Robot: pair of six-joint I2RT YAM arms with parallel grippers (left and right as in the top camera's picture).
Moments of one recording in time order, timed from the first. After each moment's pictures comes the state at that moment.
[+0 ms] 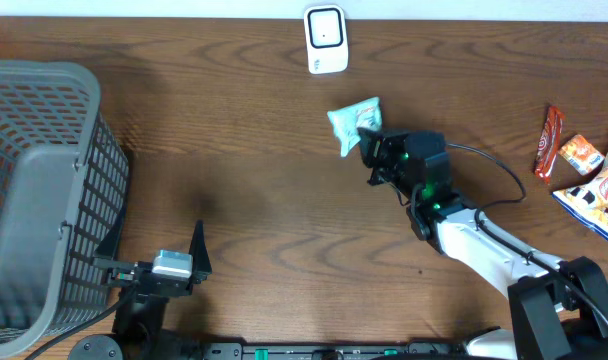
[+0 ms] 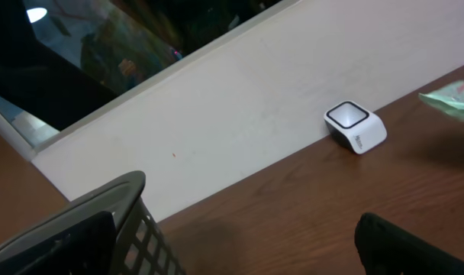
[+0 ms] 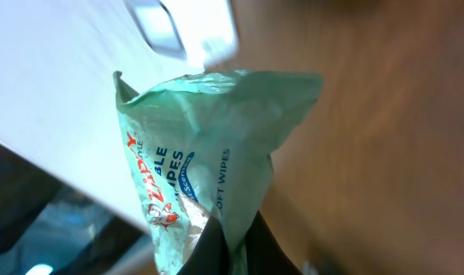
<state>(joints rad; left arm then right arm) -0.28 0.01 0.51 -0.45 -0.14 0.48 0.38 1.56 0.69 0.46 -0.10 1.90</state>
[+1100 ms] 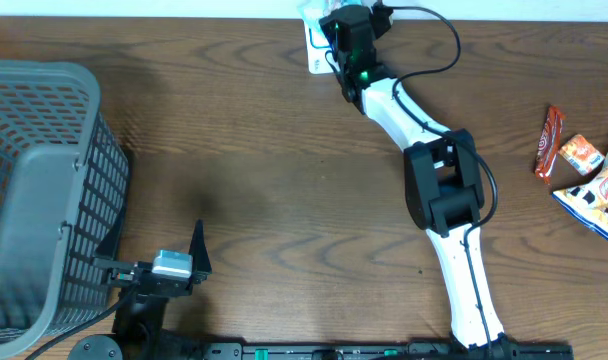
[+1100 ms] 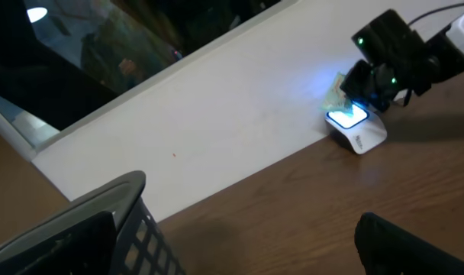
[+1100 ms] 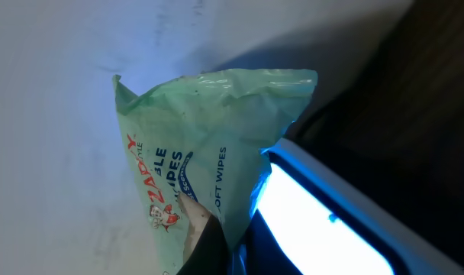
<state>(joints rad) -0.28 0.01 0.51 -0.45 -0.14 0.48 0.38 2.55 2.08 0.13 0.21 1.30</state>
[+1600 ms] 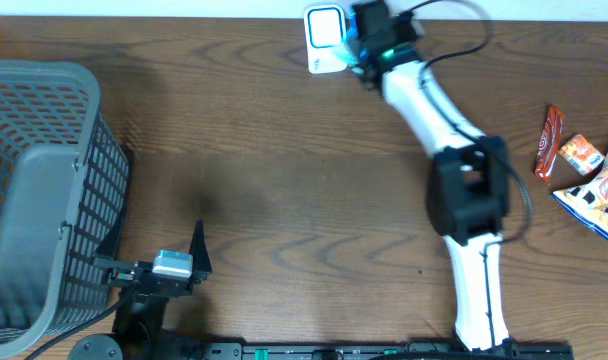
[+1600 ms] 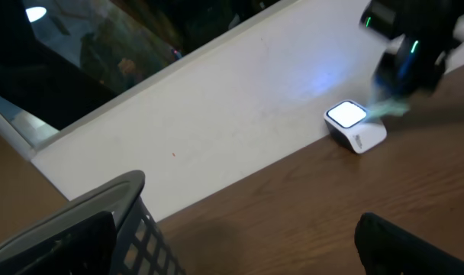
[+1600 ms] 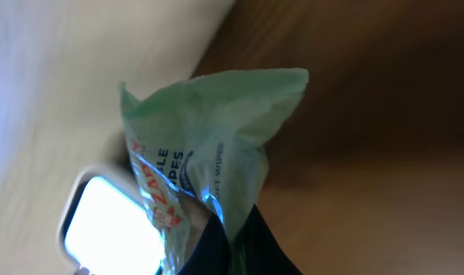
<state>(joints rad) -0.28 0.01 0.51 -0.45 -0.14 0.48 0.31 2.39 2.10 -0.53 0.30 1.20</state>
